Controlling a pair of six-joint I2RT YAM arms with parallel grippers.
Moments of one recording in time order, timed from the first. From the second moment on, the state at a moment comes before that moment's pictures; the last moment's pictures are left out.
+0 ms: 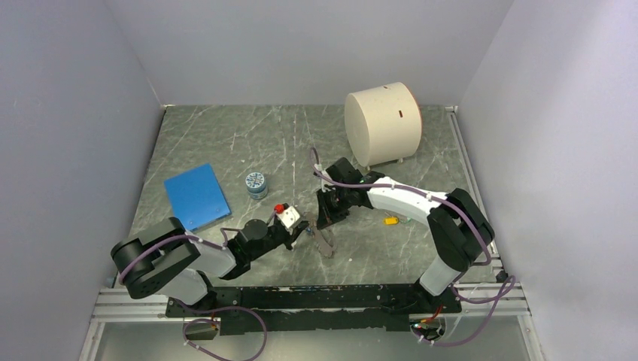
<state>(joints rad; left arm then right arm) -0.92 1.44 0.18 1.10 0.00 0.00 0.73 1.64 1.02 -0.44 -0.41 0.39</state>
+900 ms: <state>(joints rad) -0.92 1.38 0.20 0.92 0.05 0.03 0.76 1.58 1.07 -0.54 -0.36 0.32</state>
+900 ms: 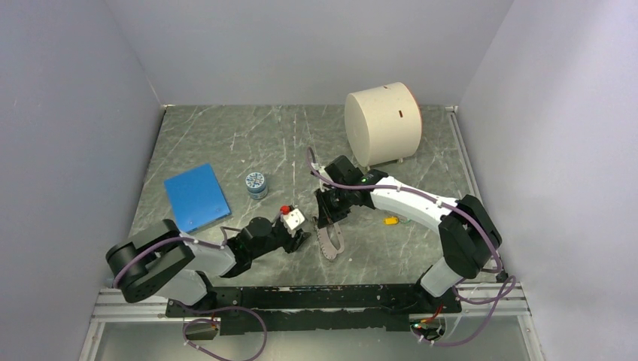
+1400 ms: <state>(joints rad) -0.92 1.51 0.25 1.01 0.09 0.03 0.76 1.57 1.07 -0.54 -0.36 0.32</state>
